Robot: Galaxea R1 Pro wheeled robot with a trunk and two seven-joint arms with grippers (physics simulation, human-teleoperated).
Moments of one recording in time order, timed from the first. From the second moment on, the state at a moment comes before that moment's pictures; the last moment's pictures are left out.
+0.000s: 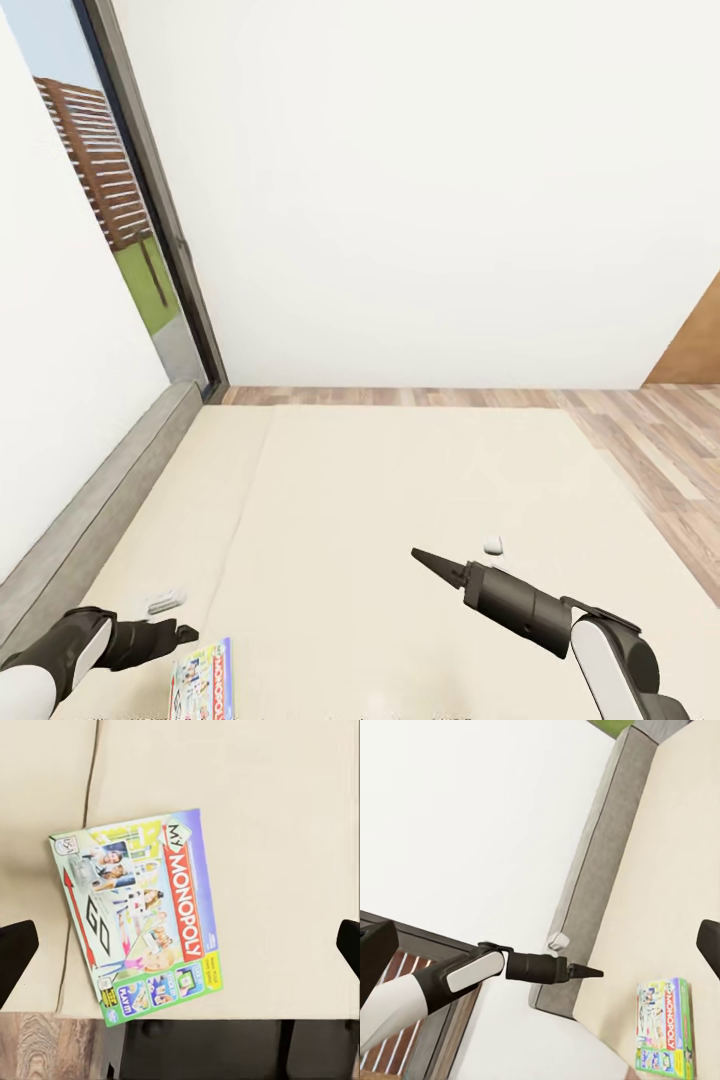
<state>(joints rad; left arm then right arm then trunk) -0.63 0.31 0.21 -0.27 -0.05 0.54 -0.50 -0.12 -0.06 -0.08 -1.59 -0.64 0.87 0.78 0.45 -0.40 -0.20</state>
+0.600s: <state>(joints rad) -0.63 0.31 0.18 -0.27 -0.06 0.57 -0.54 -0.12 -0.06 -0.08 -1.59 -0.64 0.87 0.75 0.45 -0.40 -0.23</state>
